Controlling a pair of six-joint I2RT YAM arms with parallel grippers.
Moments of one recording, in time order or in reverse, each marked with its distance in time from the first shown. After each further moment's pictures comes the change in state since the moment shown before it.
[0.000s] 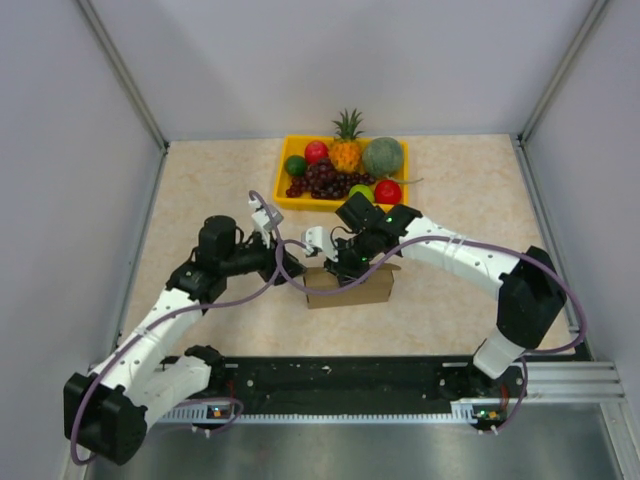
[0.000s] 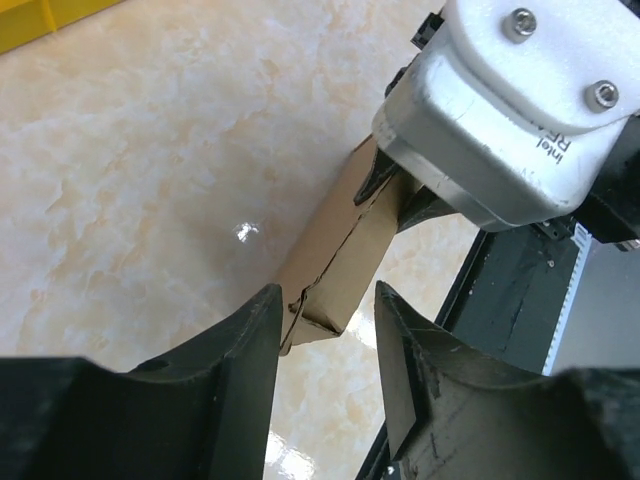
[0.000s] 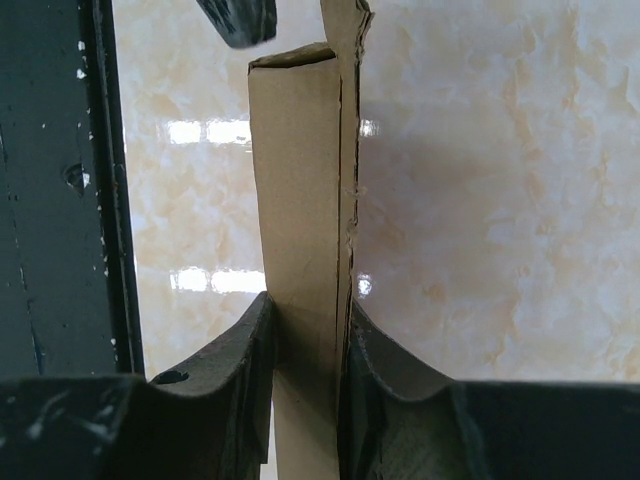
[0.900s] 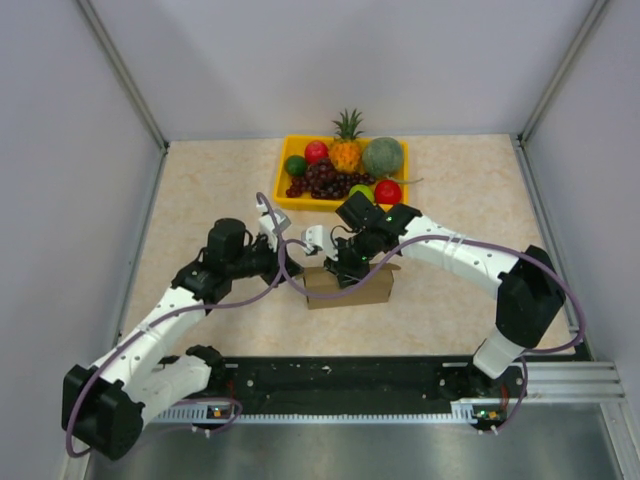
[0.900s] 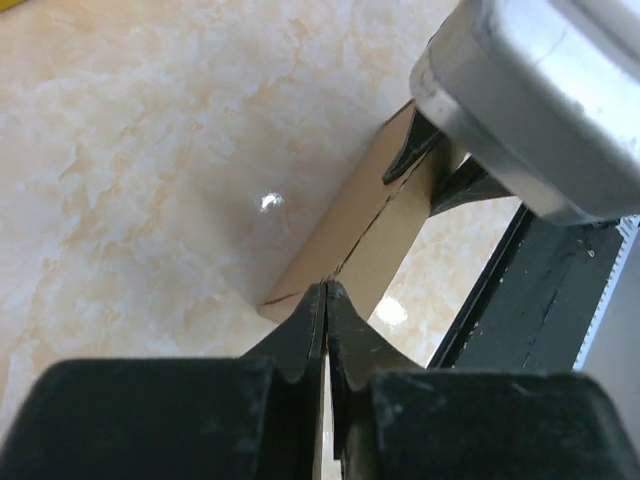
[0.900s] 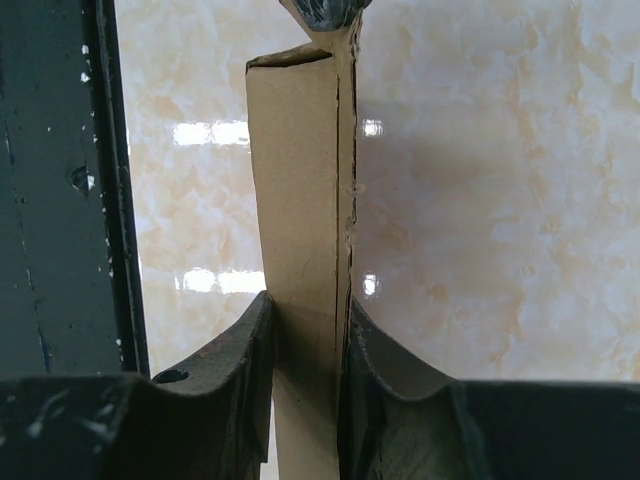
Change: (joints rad) left arm -0.072 0.047 0.020 -0.057 -0.098 0.070; right arm -0.005 0.006 0.006 -0.002 -0.014 0.003
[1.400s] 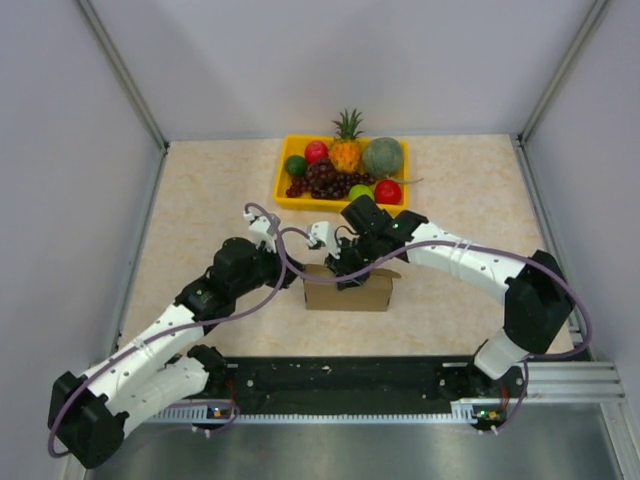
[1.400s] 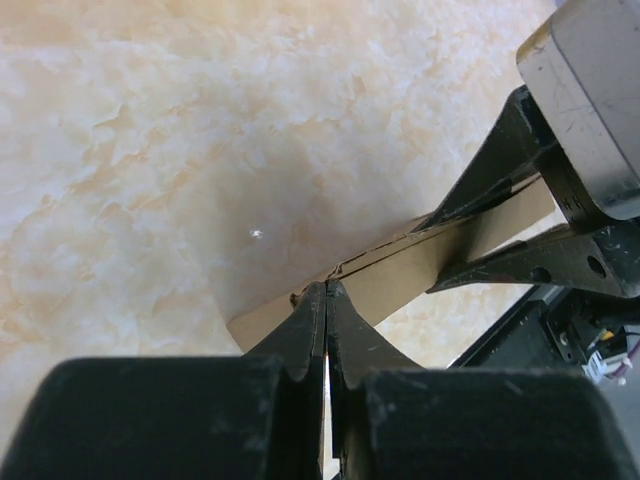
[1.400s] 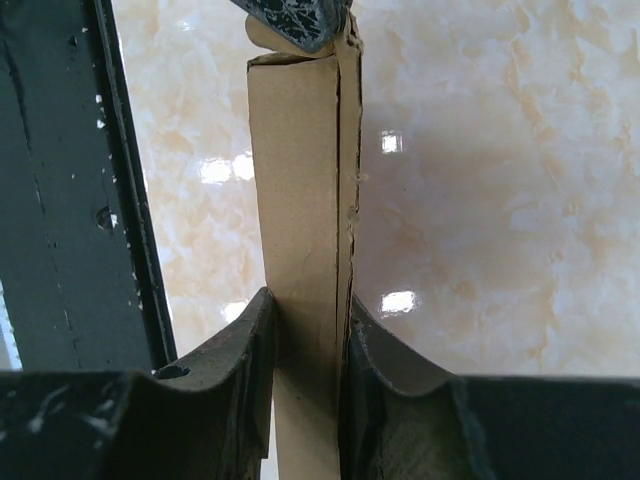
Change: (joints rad) left arm -0.154 -0.114 -0.117 0.139 -0.383 -0.409; right arm -0.006 -0.047 -0.084 0.114 -0.012 0.164
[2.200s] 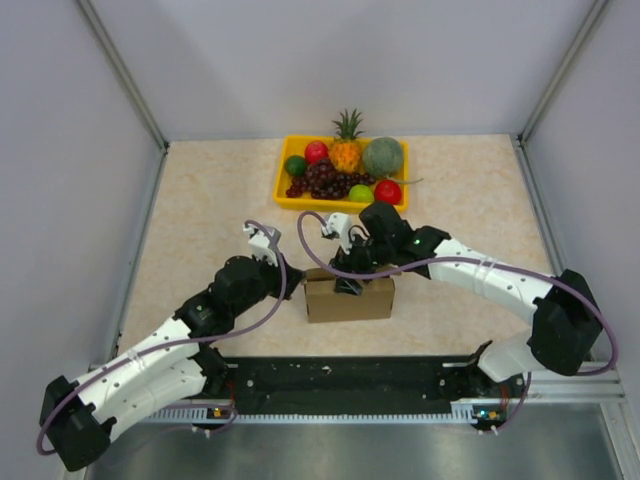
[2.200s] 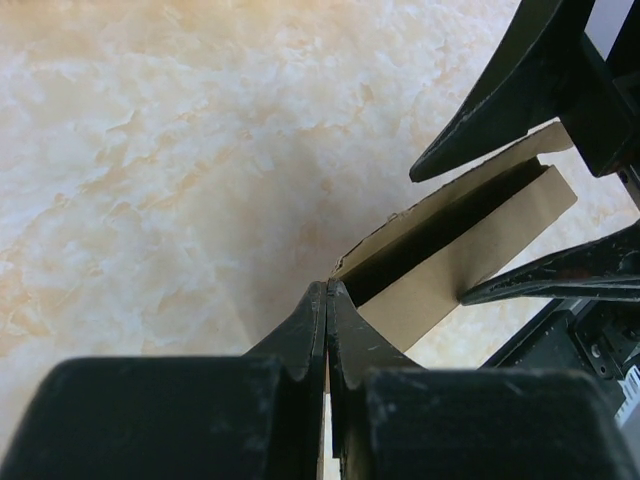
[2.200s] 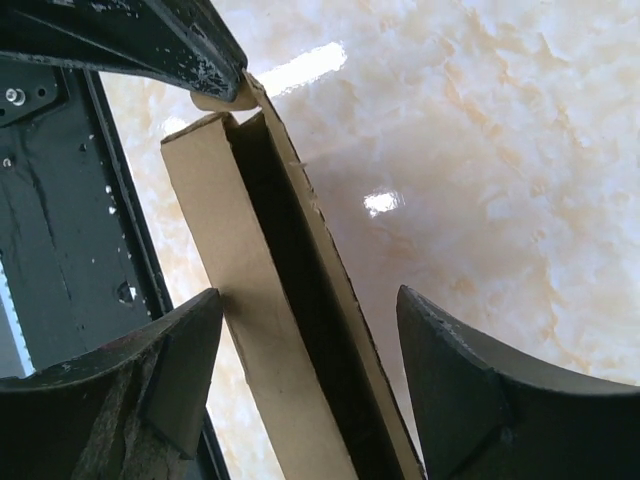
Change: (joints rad) left arm -0.159 -0.100 -0.087 0.045 -0.236 -0.011; right arm -0.016 -0.171 -0.195 0.246 0.063 0.259
